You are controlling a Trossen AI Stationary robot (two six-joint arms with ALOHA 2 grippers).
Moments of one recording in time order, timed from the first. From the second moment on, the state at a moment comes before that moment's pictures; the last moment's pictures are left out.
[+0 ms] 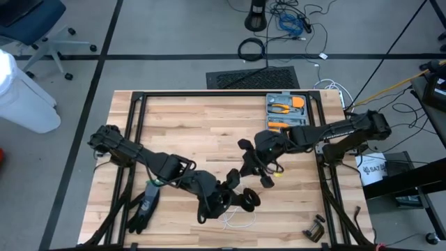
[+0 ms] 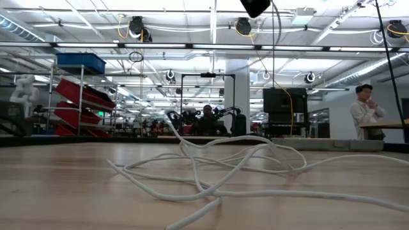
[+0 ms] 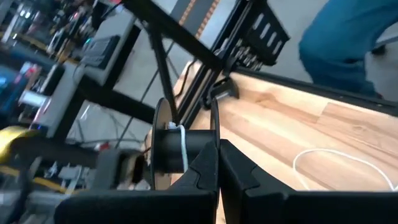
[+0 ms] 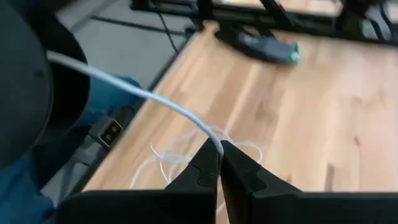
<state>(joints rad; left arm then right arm) -0.43 1.77 1.73 -0.41 -0.09 0.84 0.17 1.41 1.17 -0.34 -0.29 -0.04</state>
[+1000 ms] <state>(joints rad) -0.39 1.72 1.73 -0.68 -0.29 0.51 0.54 1.37 1.17 -0.54 0.25 0.22</state>
